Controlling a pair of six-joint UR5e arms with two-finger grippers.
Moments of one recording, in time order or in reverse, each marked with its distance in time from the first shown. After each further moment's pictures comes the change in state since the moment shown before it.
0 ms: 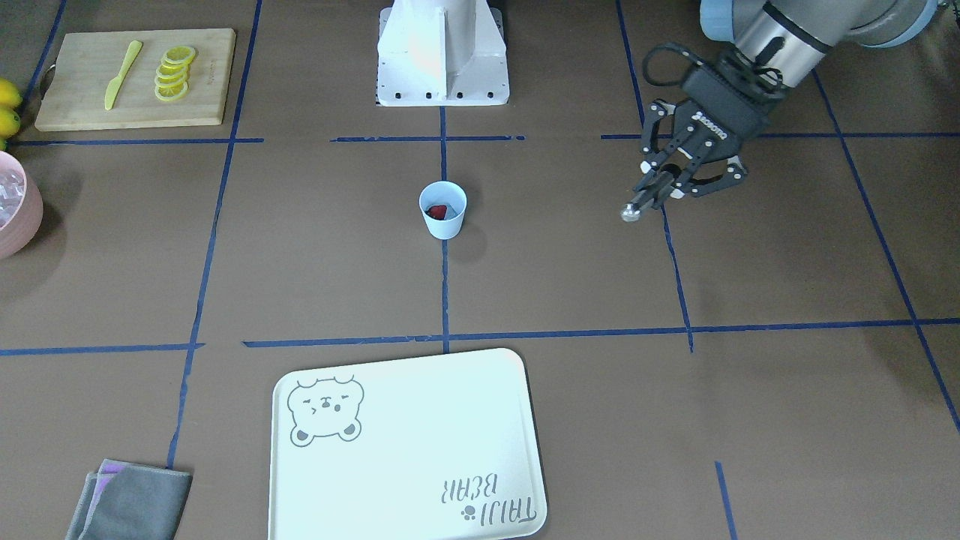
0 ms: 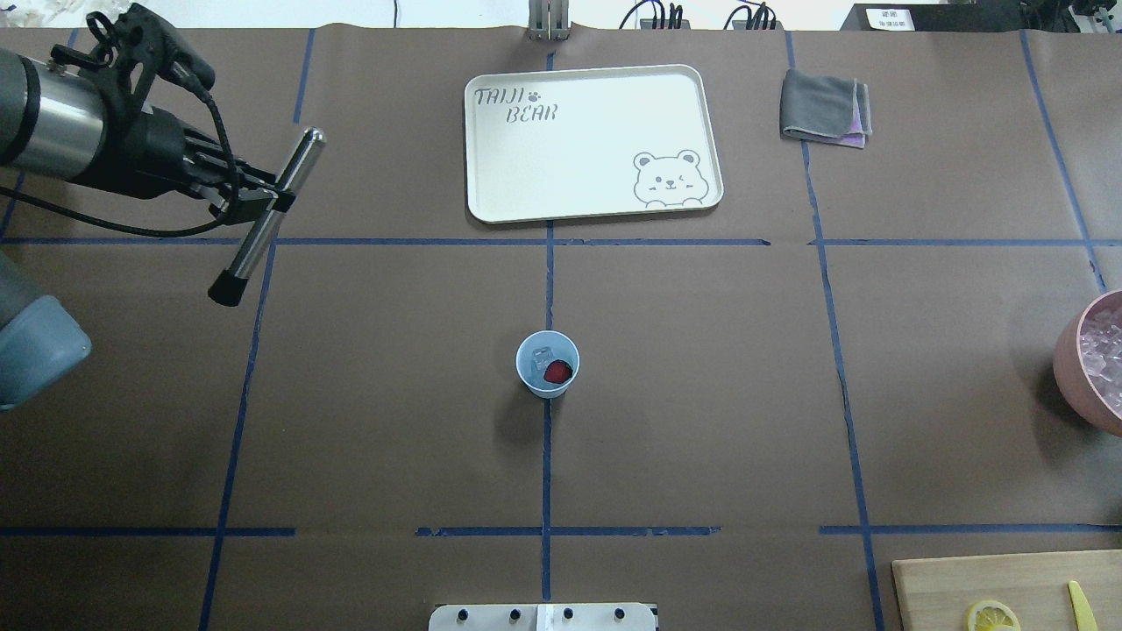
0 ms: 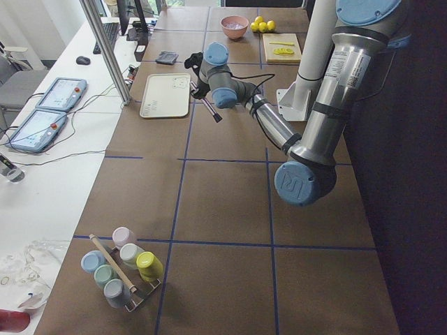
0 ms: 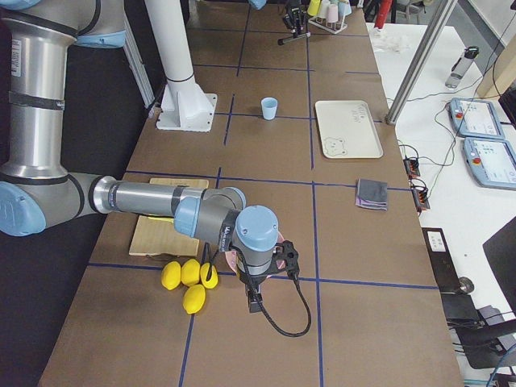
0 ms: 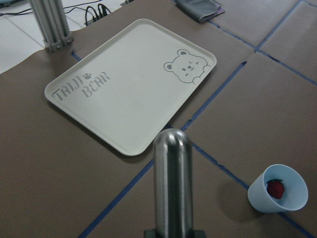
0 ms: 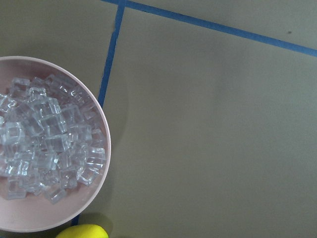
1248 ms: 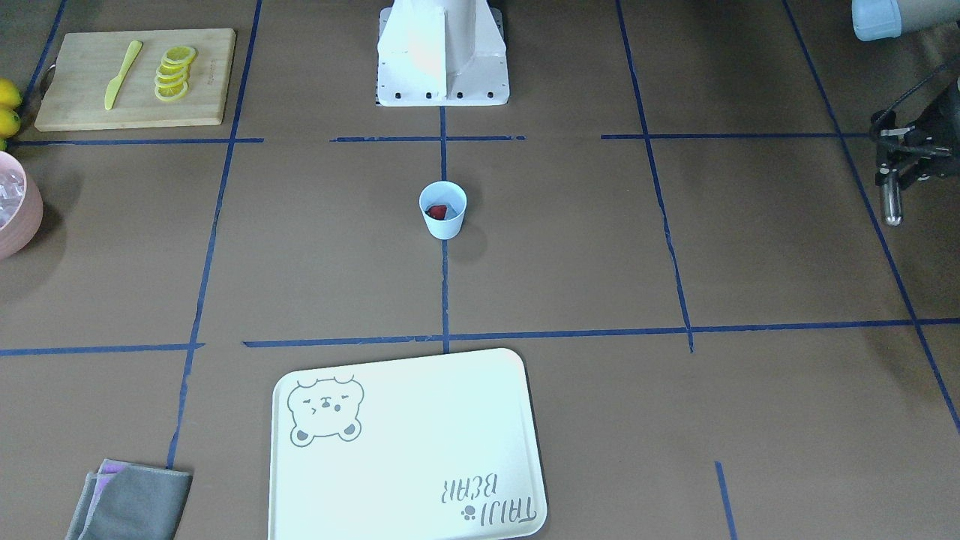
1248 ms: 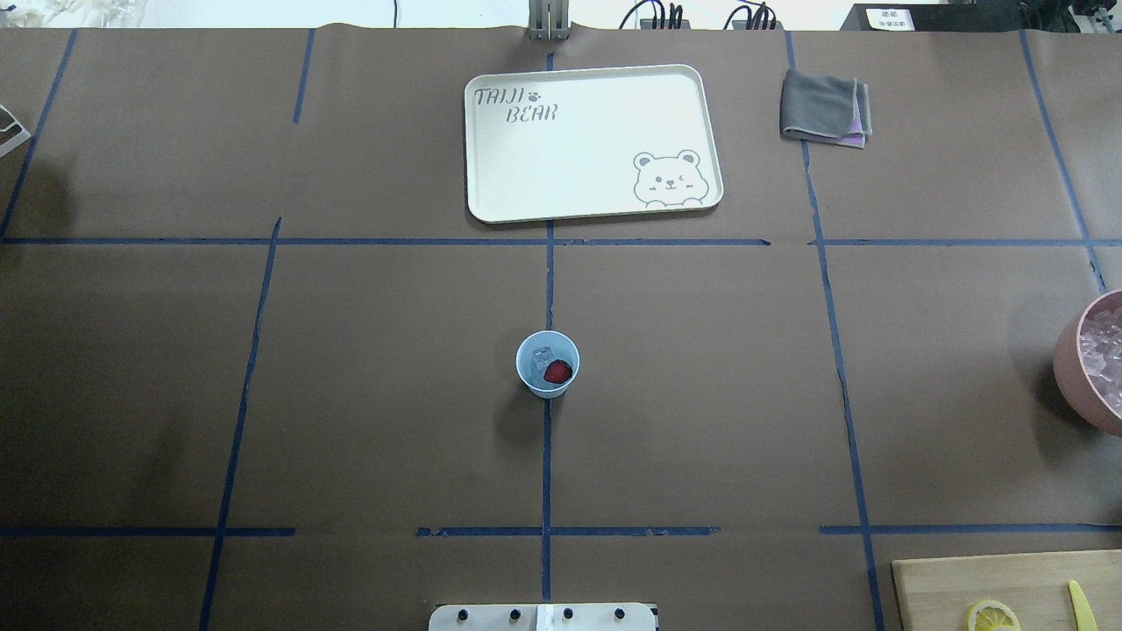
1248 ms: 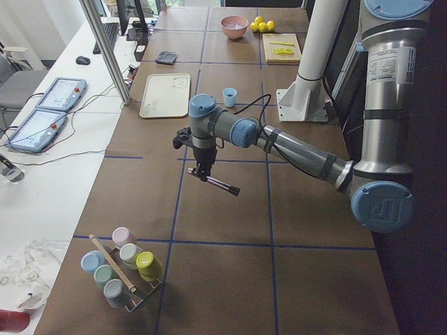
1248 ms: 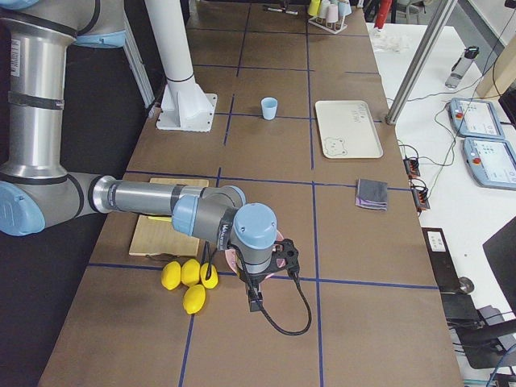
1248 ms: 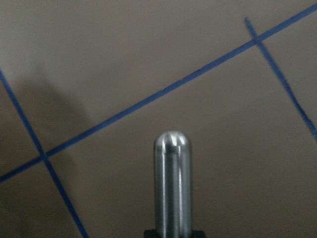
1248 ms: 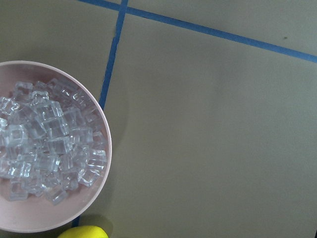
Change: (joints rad) left arm -0.259 0.371 0.026 0.463 -0.018 0.173; right arm 0.009 -0.001 0.010 0.001 0.003 -0.002
